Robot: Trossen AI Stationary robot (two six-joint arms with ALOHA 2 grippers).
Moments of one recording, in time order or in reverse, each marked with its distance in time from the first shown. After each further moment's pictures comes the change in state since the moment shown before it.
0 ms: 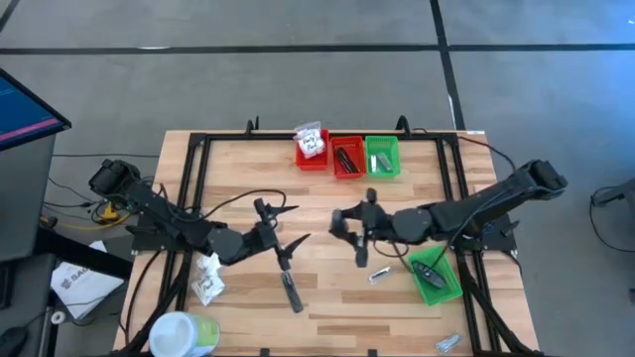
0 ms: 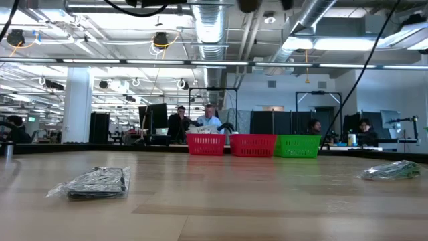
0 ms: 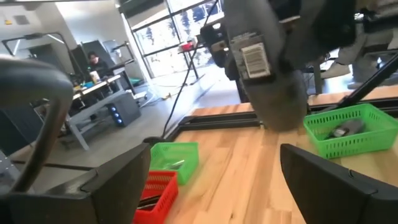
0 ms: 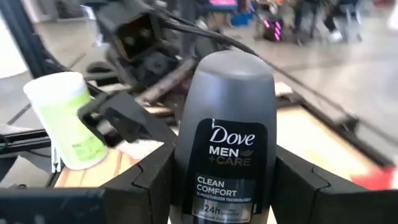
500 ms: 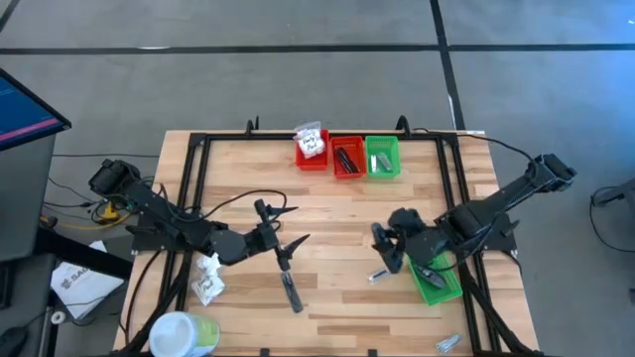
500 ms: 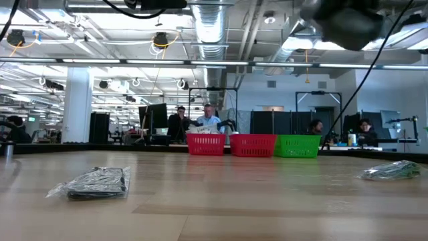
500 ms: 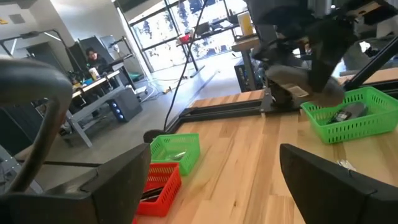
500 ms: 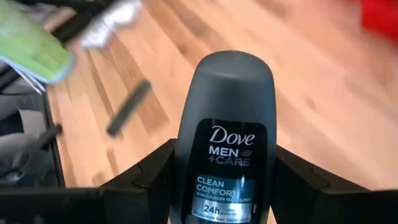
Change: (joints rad) left arm -0.002 0.000 0.000 -0.060 -0.002 -0.007; right arm 0.162 -0.165 0.000 -0.842 -0.020 0.832
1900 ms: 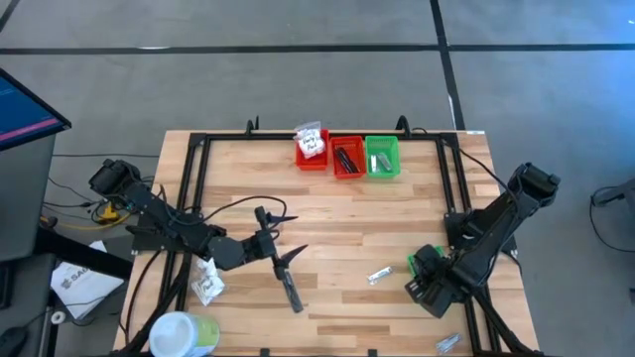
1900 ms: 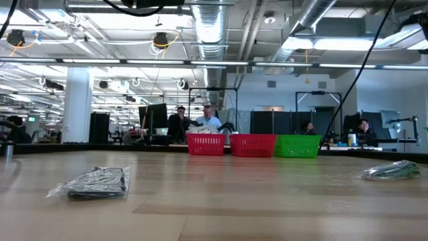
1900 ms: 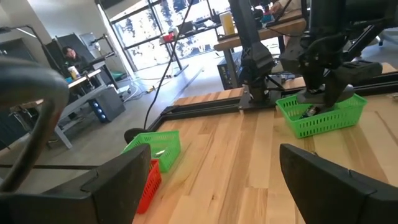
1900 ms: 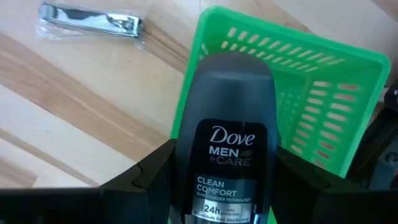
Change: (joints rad) left arm -0.050 0.000 0.000 -0.043 0.021 -0.054; right arm 0.359 0.266 -0.019 -0.446 -0.369 0.851
